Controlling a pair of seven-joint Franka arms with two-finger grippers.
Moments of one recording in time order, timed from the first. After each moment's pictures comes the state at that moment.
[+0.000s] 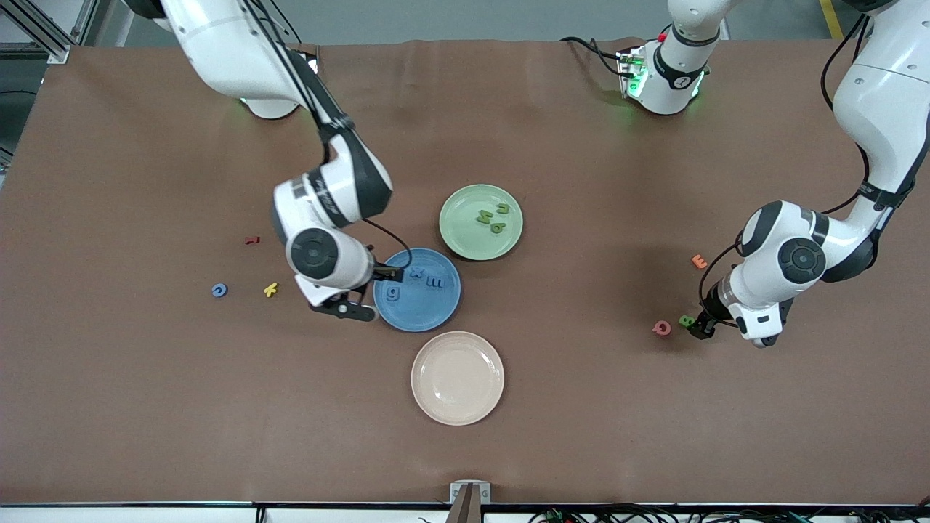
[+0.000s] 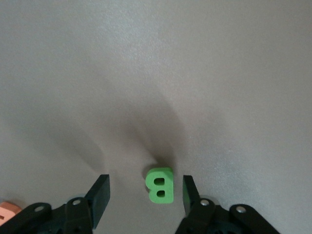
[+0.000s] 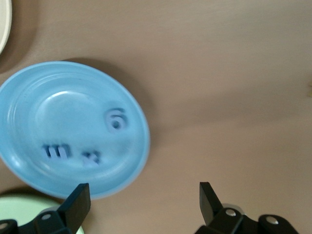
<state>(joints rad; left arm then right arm) 0.63 0.71 -0.71 -1.91 0.67 2.41 -1.44 0.53 0.53 -0.10 -1.58 0.19 1.86 0.55</state>
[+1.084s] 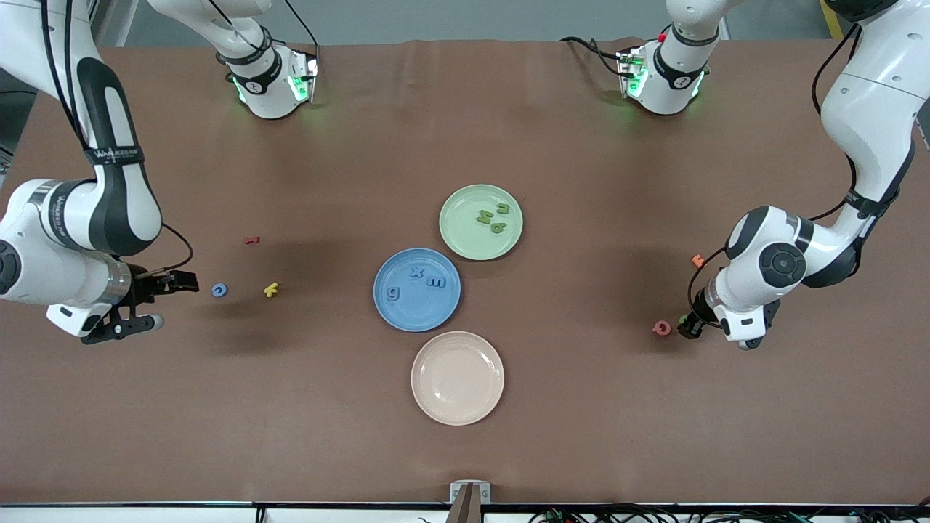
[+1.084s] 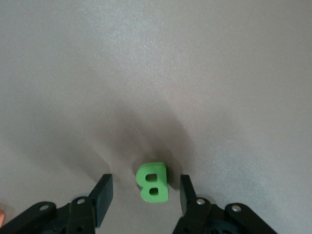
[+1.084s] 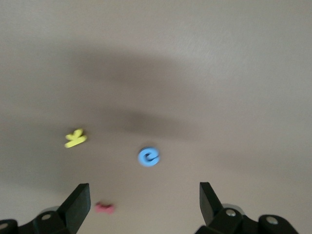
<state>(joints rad) 0.57 0.74 -0.67 -1.89 0.69 2.41 -1.44 -0.01 0.42 -0.11 -1.77 0.03 2.04 -0.42</state>
